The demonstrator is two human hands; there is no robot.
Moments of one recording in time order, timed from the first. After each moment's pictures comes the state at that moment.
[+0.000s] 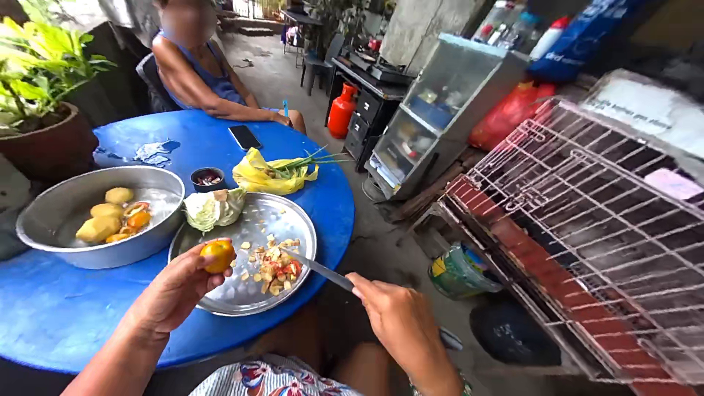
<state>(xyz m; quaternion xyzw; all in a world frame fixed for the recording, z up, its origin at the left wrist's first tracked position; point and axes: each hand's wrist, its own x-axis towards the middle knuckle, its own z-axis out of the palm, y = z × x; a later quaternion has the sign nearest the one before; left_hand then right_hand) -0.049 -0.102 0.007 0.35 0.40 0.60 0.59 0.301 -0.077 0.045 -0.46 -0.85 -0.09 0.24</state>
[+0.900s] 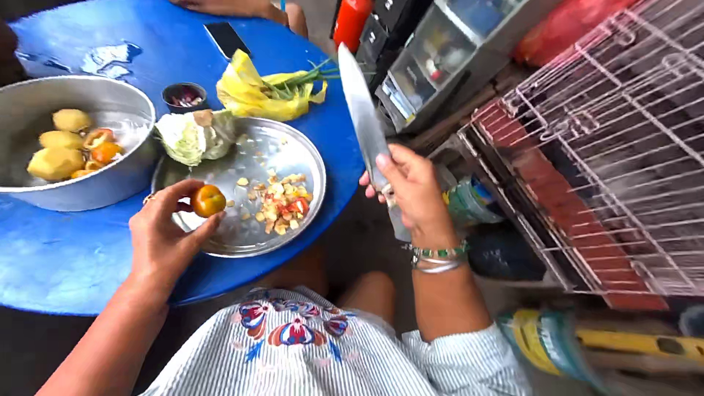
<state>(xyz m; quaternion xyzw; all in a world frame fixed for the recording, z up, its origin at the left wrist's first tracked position) -0.066 -0.104 -0.048 0.65 0.57 0.49 0.10 0.288 0.008 0.049 -0.46 -0.68 0.40 0.40</state>
